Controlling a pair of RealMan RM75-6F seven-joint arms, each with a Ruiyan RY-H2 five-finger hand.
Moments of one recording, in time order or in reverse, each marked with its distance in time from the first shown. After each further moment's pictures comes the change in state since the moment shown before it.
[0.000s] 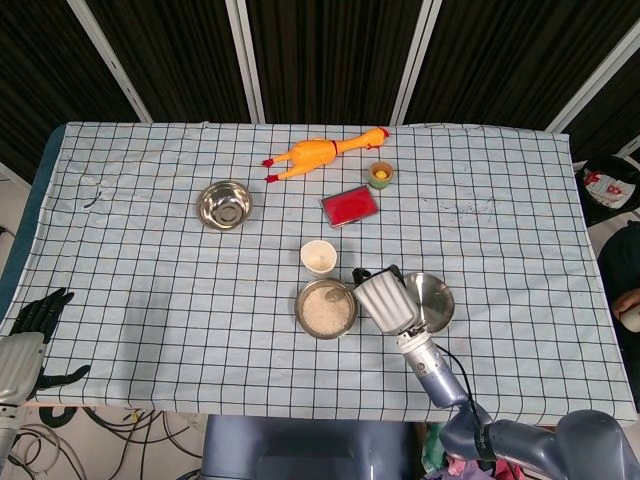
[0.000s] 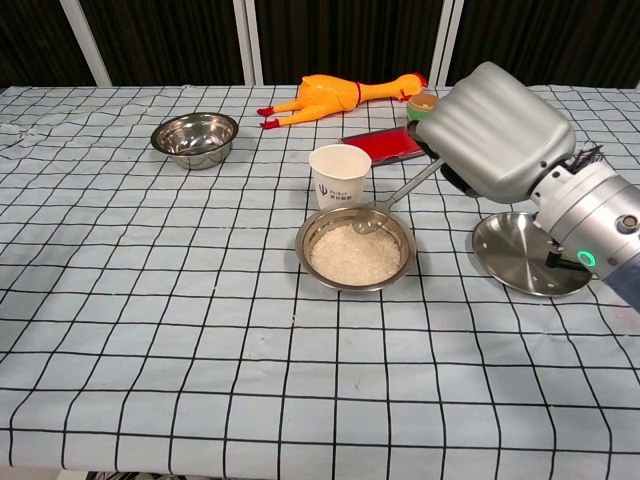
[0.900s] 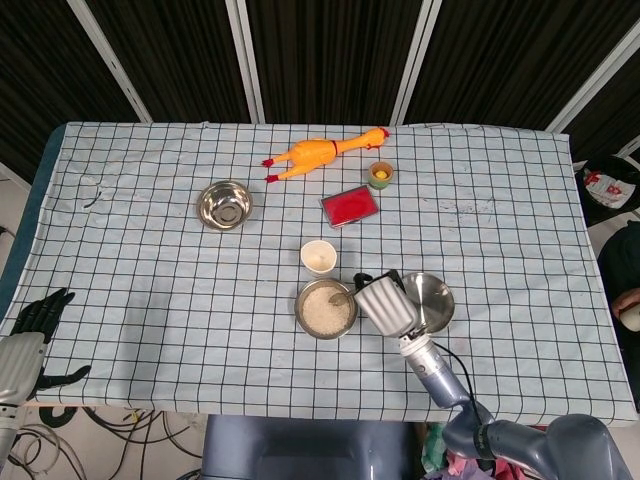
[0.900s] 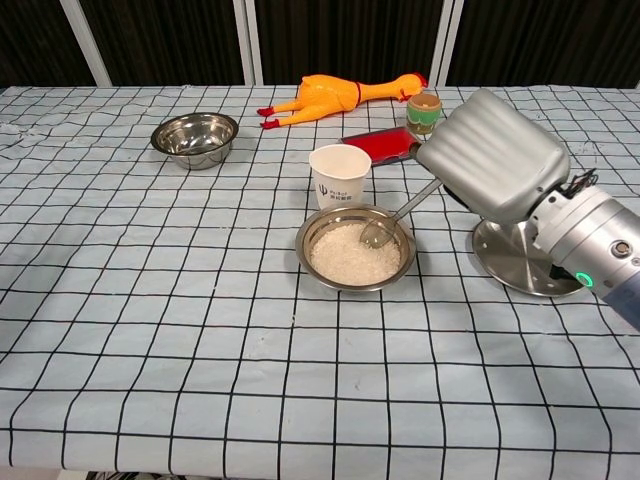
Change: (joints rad) left arm -0.002 0.004 0.003 -0.003 0.002 -0.004 -0.010; right arm -0.016 -0.053 -0.024 0.135 -0.057 0.005 0.037
